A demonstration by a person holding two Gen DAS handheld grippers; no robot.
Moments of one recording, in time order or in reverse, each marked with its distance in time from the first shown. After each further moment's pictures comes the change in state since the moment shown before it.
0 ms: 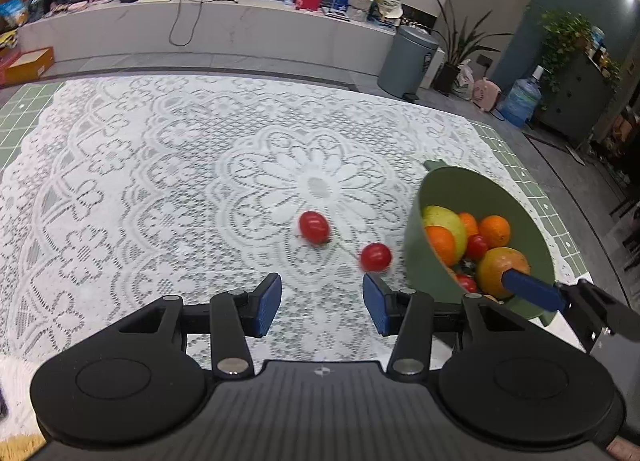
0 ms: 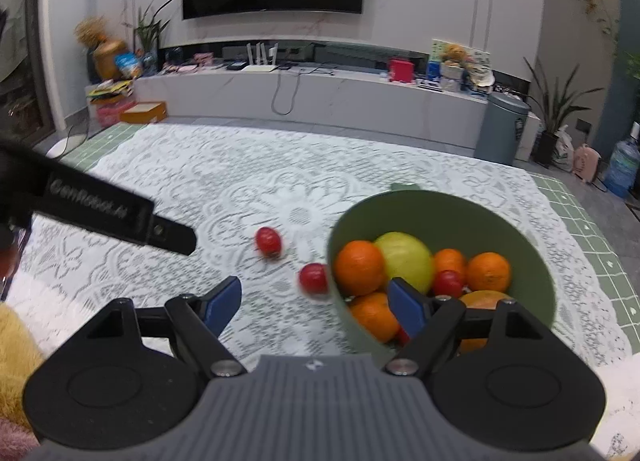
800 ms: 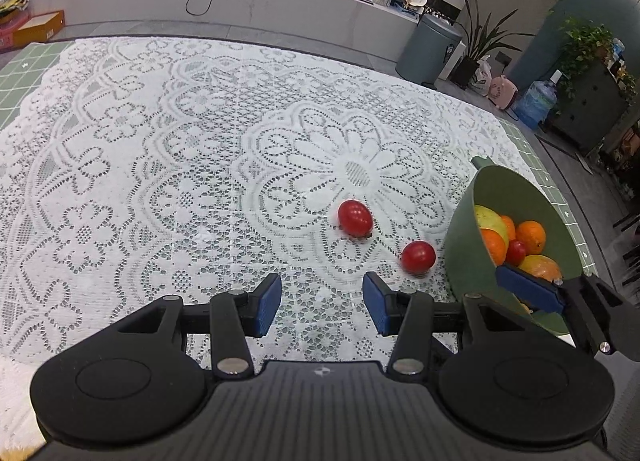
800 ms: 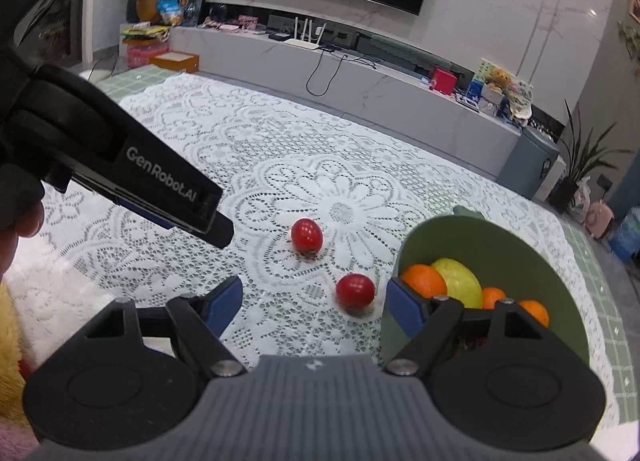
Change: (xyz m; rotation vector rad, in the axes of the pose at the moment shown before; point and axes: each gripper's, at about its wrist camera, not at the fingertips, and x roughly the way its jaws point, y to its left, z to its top) left arm 0.036 0.038 0.004 -0.072 0.065 -0.010; right arm 0.040 0.042 0.009 -0.240 0.050 -0.005
